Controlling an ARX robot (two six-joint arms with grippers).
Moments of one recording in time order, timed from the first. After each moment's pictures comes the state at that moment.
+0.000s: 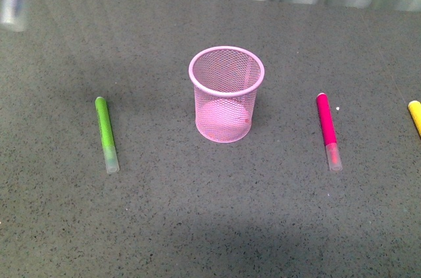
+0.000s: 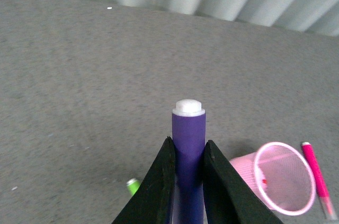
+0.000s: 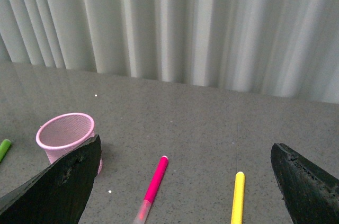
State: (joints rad) left arm -0.15 1.48 0.98 0.05 0.25 -0.10; right arm 0.00 0.00 0.03 0.00 0.00 0.00
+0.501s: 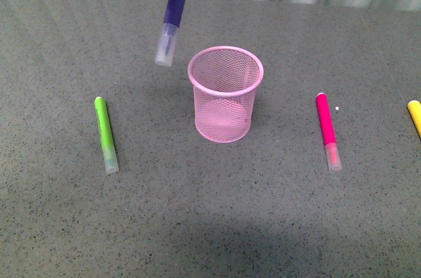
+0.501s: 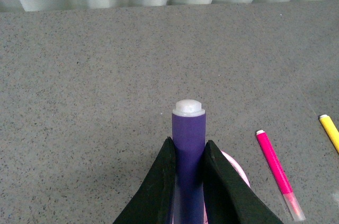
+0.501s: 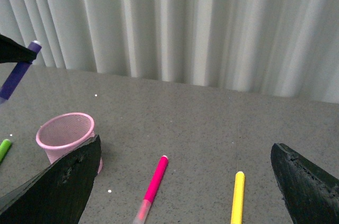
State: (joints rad) left arm -0.46 1.67 1.02 0.22 0.07 -0.12; right arm 0.00 0.00 0.03 0.00 0.00 0.00
